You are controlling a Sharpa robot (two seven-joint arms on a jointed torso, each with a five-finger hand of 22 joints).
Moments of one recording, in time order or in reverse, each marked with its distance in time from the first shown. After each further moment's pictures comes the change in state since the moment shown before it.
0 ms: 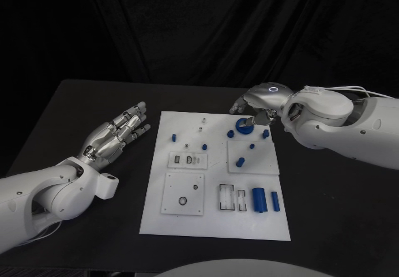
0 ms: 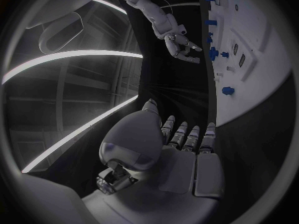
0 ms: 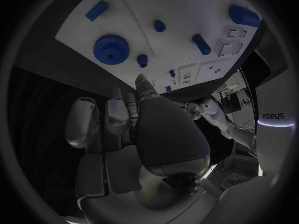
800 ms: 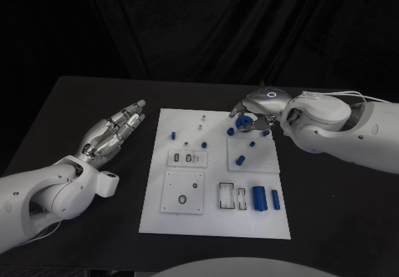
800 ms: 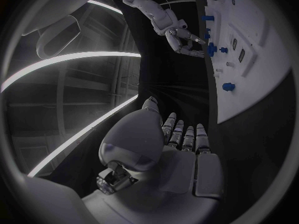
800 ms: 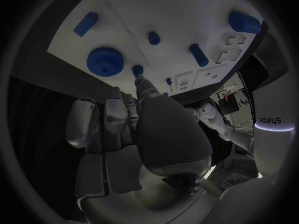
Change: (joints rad) left arm 0.000 -0.009 0.010 0.032 -0.010 -0.071 0.000; left_hand 0.040 -0.029 -0.017 0.000 0.046 0.080 0.034 0.000 0.007 0.017 -0.120 0.012 0.002 -0.024 -0.149 -0.008 -0.007 -0.048 -0.004 -0.265 -0.004 -0.003; right arm -0.029 -0.010 0.000 0.011 -0.023 0.003 0.008; right_hand -0.014 -0.022 0.073 0.015 0.083 0.006 0.019 -0.036 0.001 0.058 0.011 -0.055 0.000 -0.001 0.018 -0.011 -0.006 0.000 -0.002 0.016 0.004 0.014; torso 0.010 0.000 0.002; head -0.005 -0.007
